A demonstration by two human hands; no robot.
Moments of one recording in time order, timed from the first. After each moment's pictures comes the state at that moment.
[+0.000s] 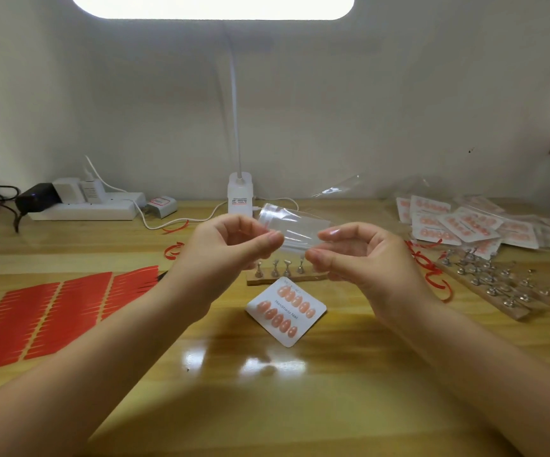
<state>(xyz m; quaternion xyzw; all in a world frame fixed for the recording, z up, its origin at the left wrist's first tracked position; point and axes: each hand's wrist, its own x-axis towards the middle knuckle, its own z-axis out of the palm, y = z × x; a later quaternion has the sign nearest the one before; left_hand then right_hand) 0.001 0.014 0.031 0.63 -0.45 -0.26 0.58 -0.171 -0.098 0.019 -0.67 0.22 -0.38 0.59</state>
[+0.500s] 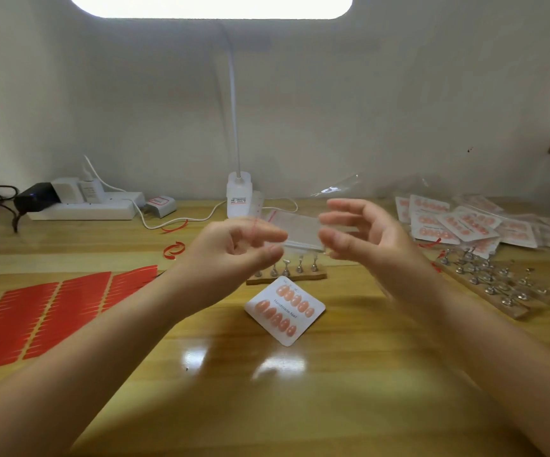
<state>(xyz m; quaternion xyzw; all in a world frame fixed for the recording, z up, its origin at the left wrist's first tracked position) 0.004 0.018 0.036 0.66 -0.58 -0.18 0.45 -0.181 -0.112 0.030 -0.75 0.22 -0.33 0.53</state>
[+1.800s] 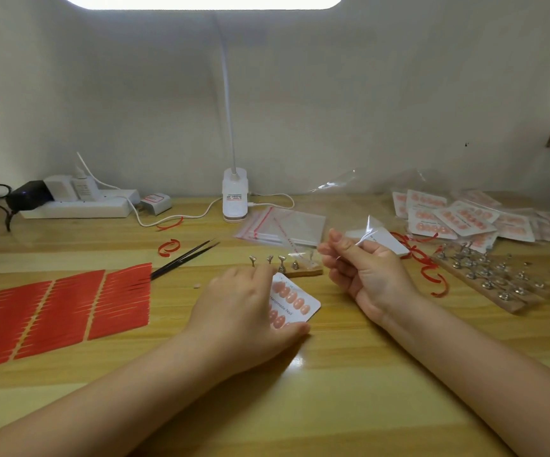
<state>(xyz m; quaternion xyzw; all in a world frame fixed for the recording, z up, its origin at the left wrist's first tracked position) -0.029 0.015 -0.019 0.79 -0.59 0.06 0.14 -0.163 -0.127 -0.014 -0.47 0.28 -0.39 0.74</state>
